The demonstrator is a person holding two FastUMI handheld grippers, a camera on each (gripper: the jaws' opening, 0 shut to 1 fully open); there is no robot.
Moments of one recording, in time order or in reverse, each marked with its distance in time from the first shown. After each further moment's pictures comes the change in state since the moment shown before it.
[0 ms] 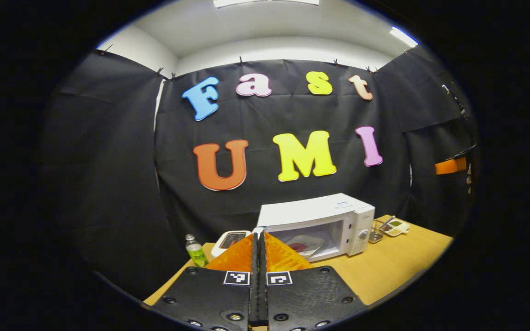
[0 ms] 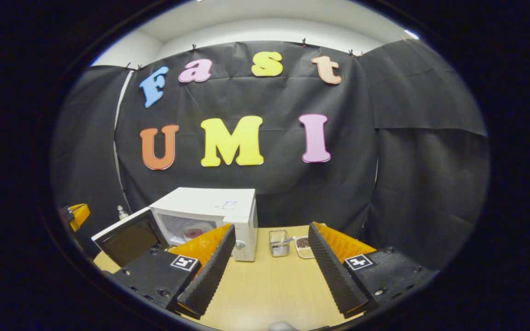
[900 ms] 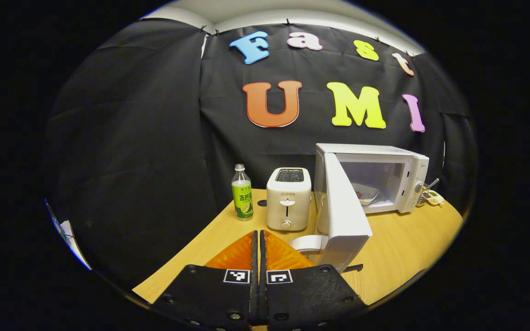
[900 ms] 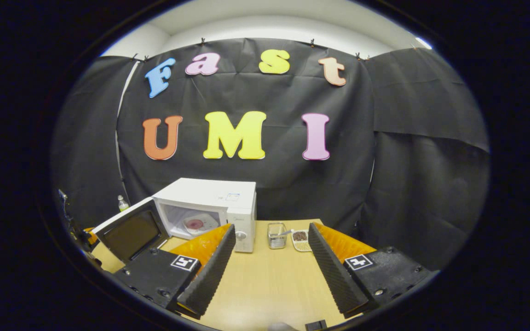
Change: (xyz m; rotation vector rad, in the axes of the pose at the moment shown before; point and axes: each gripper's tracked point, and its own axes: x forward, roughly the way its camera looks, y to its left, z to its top) left arm 0.005 0.102 -0.184 -0.089 0.251 0.136; right arm -0.037 0.013 -0.001 -0.061 0.042 -0.044
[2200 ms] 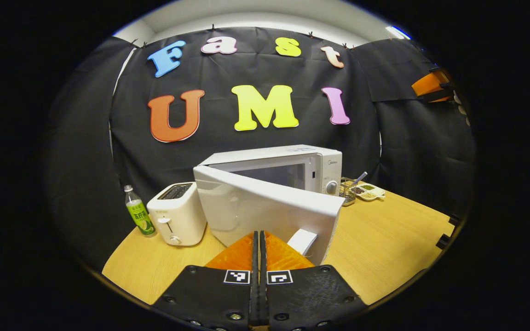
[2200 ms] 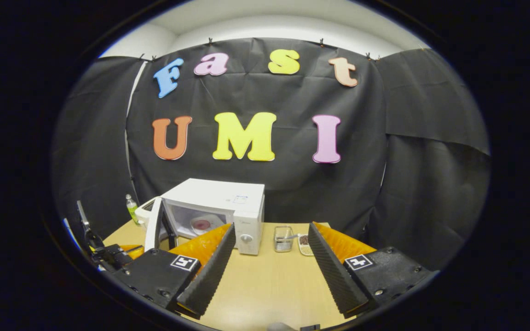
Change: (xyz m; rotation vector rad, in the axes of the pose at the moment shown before) left arm -0.015 -0.248 0.023 0.125 -0.066 -0.418; right arm 0.017 -0.006 0.014 -0.018 0.015 0.074
